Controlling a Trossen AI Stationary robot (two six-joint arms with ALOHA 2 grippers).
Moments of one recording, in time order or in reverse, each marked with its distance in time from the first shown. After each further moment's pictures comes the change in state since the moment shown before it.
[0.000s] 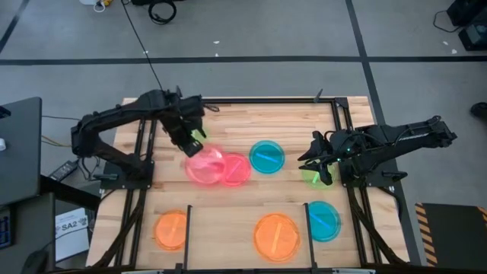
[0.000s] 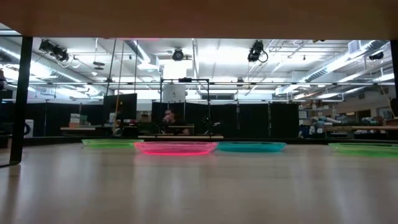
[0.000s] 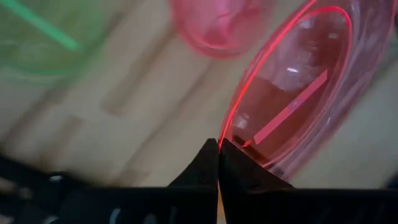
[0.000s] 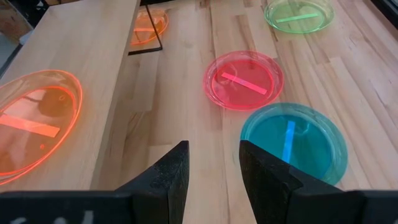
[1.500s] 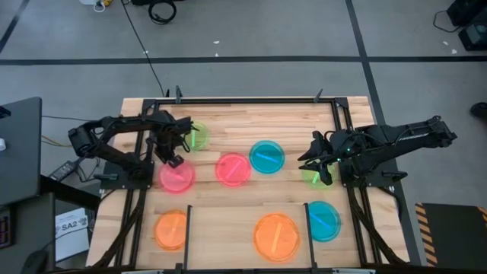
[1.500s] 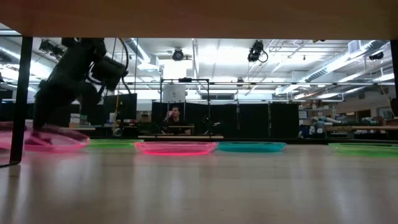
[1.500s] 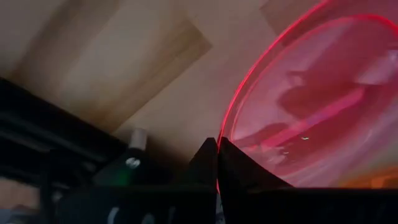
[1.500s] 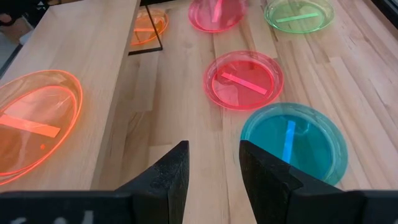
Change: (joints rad) left arm 0.294 0.000 -0.775 0.257 -0.171 0.266; right arm 0.000 0.000 0.000 0.000 0.000 0.004
